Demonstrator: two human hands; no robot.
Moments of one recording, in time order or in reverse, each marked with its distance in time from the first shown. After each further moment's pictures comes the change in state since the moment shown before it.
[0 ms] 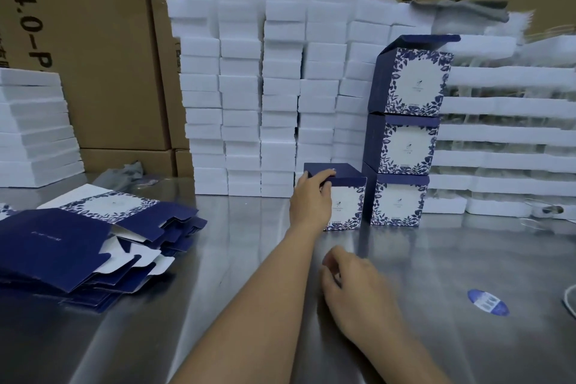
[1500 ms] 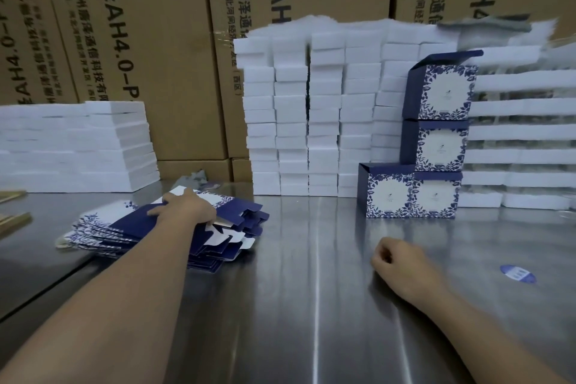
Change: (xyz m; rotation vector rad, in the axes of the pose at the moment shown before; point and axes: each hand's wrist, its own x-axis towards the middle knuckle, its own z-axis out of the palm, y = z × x) left_hand -0.064 -0.068 -0.338 0.869 -0.142 -0.878; right_hand -0.024 -0.020 -0.023 0.032 -0.064 0.066
